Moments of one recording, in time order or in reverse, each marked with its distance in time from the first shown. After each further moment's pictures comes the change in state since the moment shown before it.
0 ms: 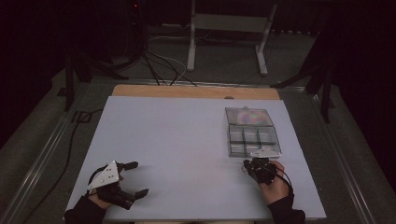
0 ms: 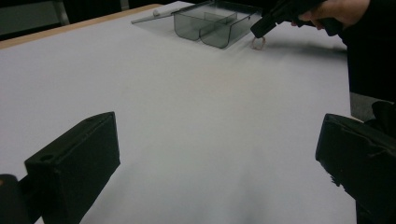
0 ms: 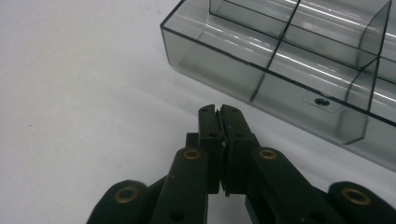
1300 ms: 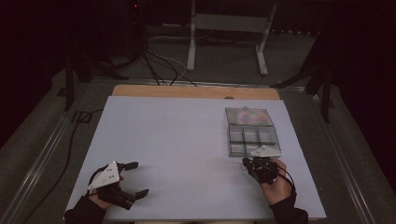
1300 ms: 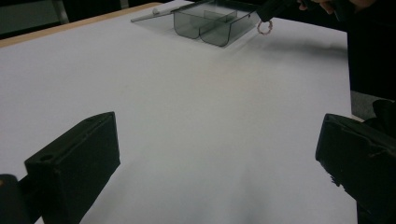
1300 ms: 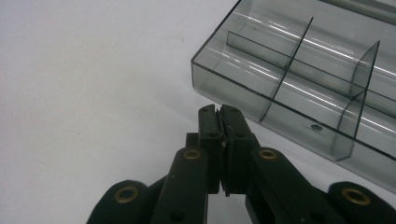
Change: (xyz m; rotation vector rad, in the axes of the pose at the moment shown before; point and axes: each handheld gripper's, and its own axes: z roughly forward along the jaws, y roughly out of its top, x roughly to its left) left arm 0.000 0.000 0.001 0.008 0.001 0.006; right arm 0.009 0.014 -0.023 -0.037 0.028 -0.031
